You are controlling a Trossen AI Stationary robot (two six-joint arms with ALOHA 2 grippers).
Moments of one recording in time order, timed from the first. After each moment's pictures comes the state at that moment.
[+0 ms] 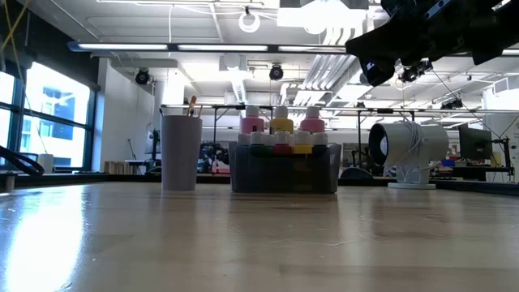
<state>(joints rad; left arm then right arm) -0.95 1.92 1.15 -1.14 -0.41 -2.23 0.05 1.04 0.37 0.51 -0.11 0.07</state>
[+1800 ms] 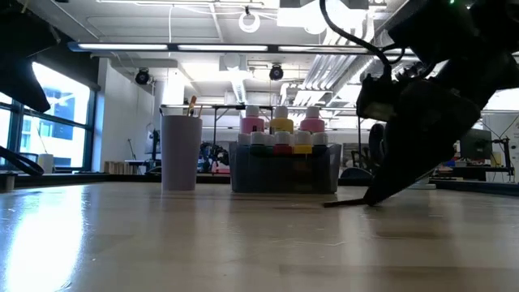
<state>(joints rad) -0.86 1.90 1.30 -1.57 -0.66 -2.05 0.33 1.66 0.56 0.23 0.21 0.69</state>
